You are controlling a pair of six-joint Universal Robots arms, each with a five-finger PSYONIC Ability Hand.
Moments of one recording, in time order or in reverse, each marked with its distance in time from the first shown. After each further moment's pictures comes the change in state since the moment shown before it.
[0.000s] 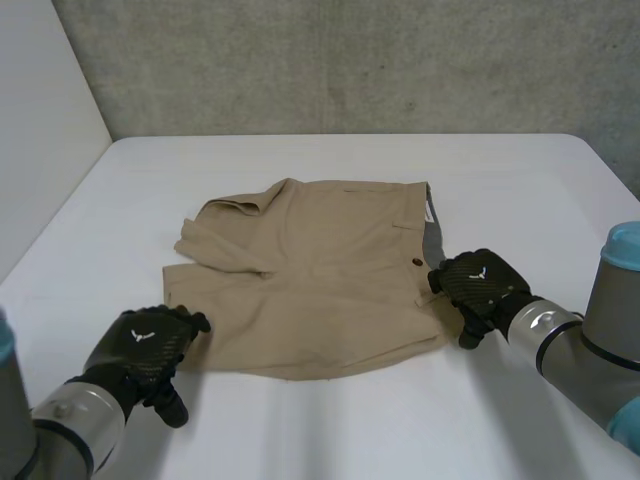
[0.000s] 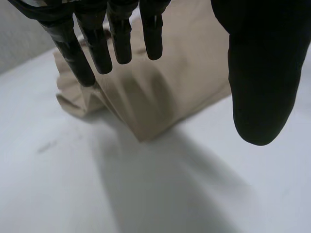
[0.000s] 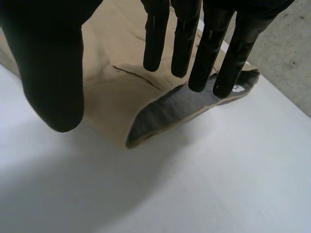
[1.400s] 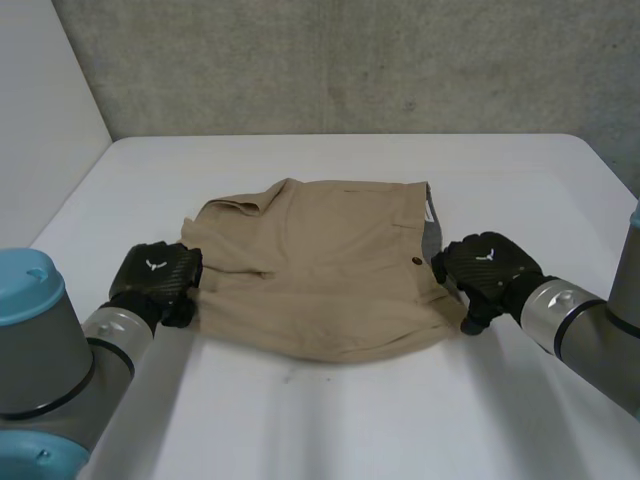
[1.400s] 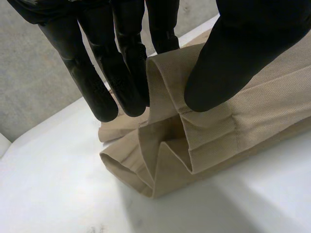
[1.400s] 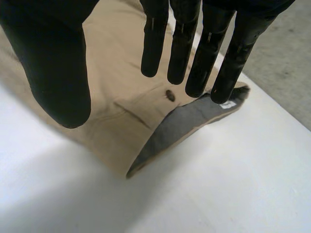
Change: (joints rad) left arm 0.032 -0.234 0.175 0.299 0.008 0.054; right arm -0.002 -0.102 -0.058 0.170 -0.021 0.028; left_hand 0.769 0.837 0.831 0.835 0.797; right_hand 0.068 0.081 0.066 0.064 0.093
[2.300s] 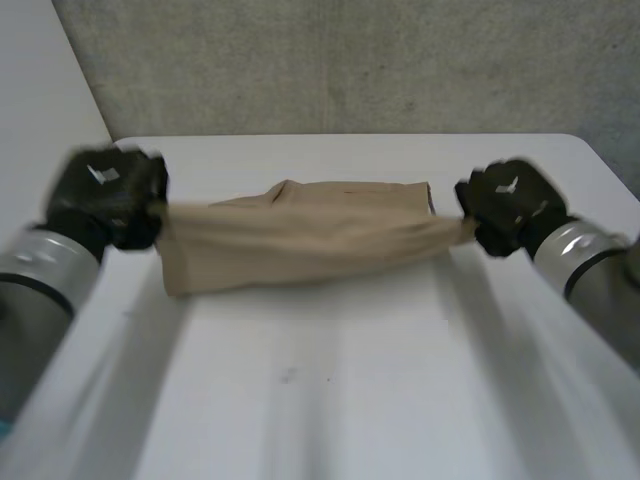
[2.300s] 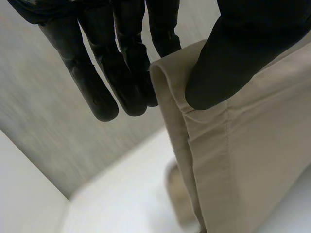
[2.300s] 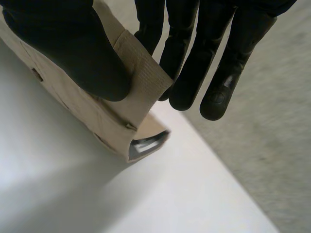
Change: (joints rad) left arm 0.011 0.288 0.150 -0.200 0.000 0.031; right arm 0.009 -0.076 -0.104 -0.096 0.075 -0.006; left_hand 0.003 0.026 0.029 0.029 0.014; right_hand 0.417 0.558 0.572 0.595 0.552
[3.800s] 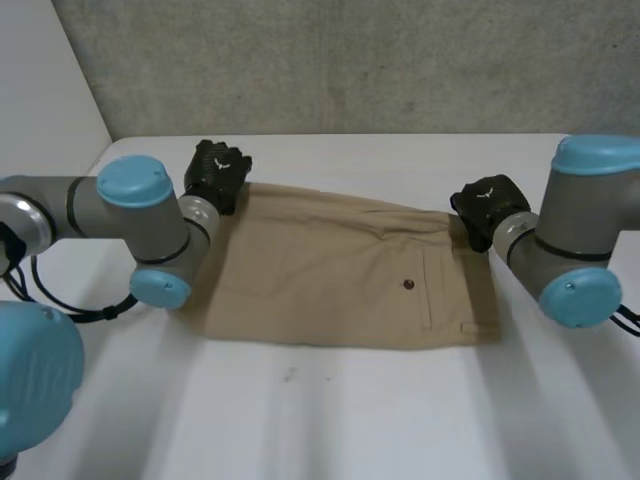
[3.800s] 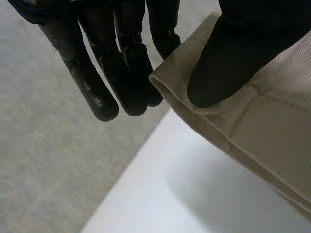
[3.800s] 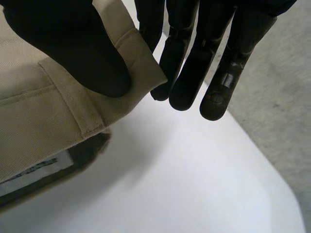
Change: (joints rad) left arm -0.058 -1.008 0.903 0.158 0.051 0.293; right arm 0.051 0.504 -0.496 0.116 0.217 -0.054; left_hand 0.000 0.005 0.005 0.001 0.000; right_hand 0.015 0.000 0.000 0.000 0.021
